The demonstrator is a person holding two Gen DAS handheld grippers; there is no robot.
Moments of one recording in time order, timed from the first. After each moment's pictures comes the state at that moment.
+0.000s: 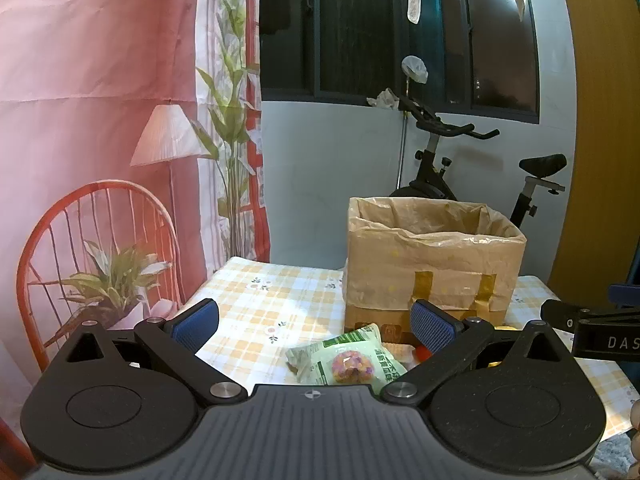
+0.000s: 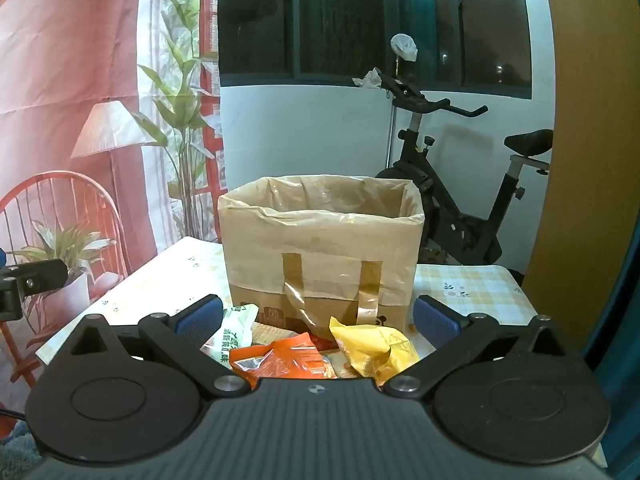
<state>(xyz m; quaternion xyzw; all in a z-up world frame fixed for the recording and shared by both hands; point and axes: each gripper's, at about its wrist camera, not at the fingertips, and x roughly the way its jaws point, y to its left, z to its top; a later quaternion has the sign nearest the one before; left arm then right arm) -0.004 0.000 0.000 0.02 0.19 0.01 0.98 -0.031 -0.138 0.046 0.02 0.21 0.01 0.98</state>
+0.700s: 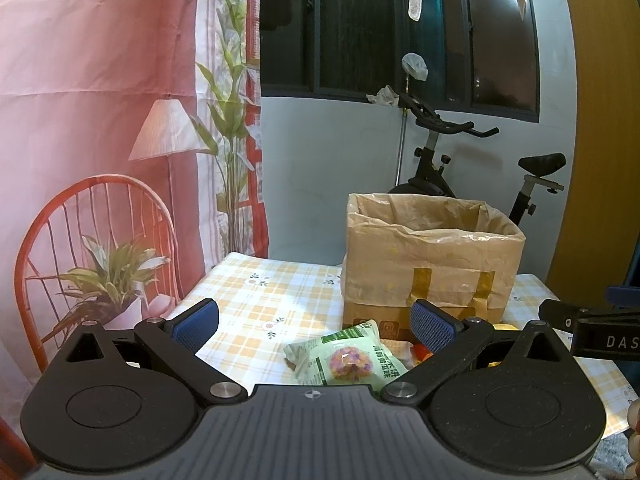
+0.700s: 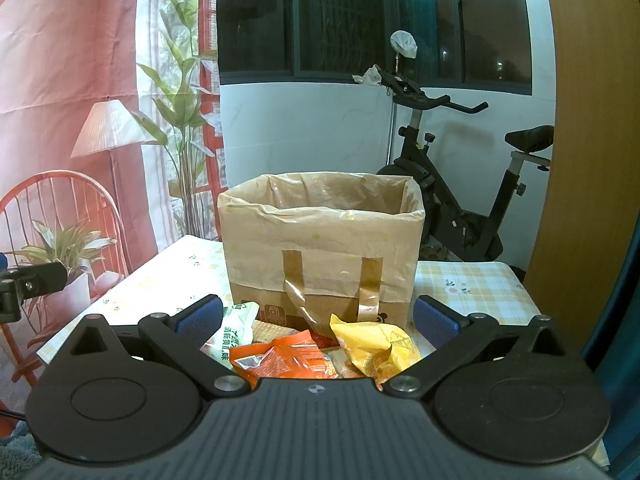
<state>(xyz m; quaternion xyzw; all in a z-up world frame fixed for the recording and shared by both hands) -0.004 0.001 -0.002 0.02 0.19 0.01 0.98 -0.031 -0.137 0.045 0.02 0.22 0.01 0.98</state>
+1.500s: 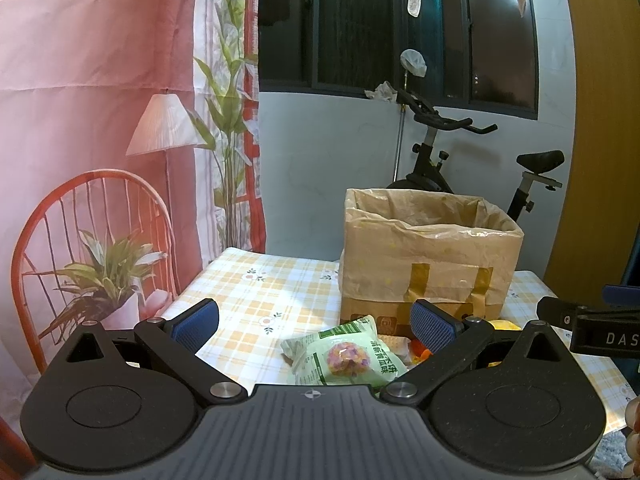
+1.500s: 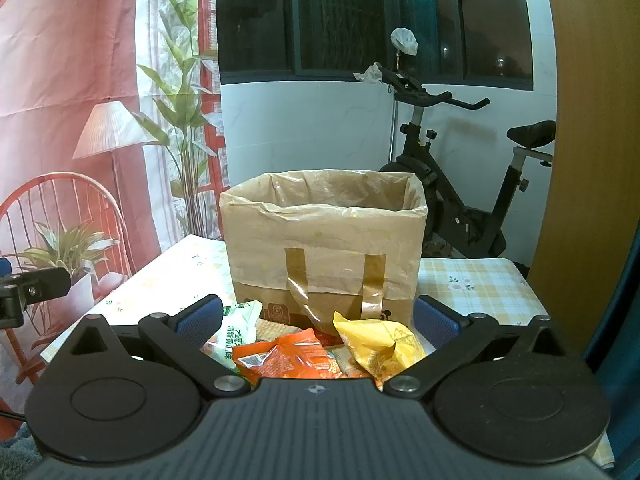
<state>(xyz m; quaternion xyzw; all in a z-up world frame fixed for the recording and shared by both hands) -0.001 0.004 -0.003 0.01 0.20 0.01 0.98 -0.028 -0.138 0.044 0.03 0.22 0.02 0.97</state>
